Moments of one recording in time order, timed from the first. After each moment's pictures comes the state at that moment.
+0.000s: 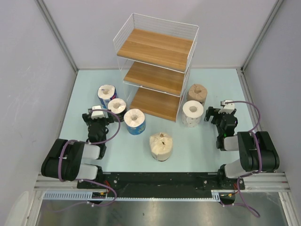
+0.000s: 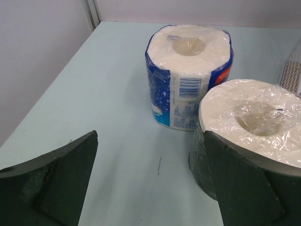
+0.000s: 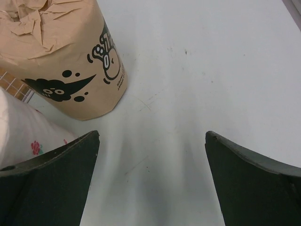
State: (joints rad) left arm -0.15 1.37 0.12 1.24 -0.37 0.05; right arm 0.01 1.48 0.26 1.02 0.05 0.08
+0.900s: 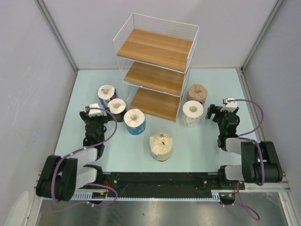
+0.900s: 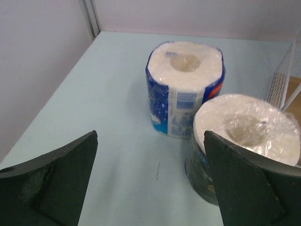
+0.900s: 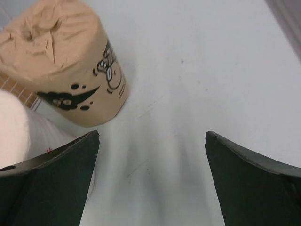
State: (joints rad) left arm -0.15 1.22 0.13 1.10 -0.35 0.05; right arm 0.01 1.38 0.27 0.92 0.04 0.08
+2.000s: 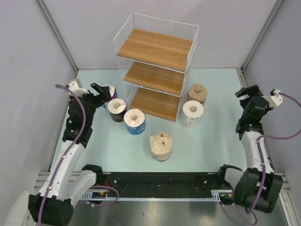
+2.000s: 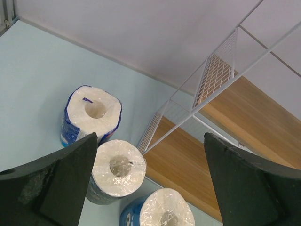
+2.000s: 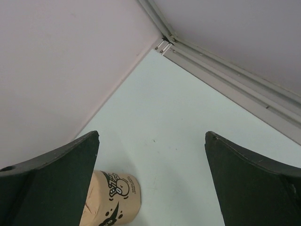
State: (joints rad) left arm -0.15 0.83 0.76 0.00 -0.18 -0.50; right arm -0.25 1.02 0.67 0.21 0.28 0.63
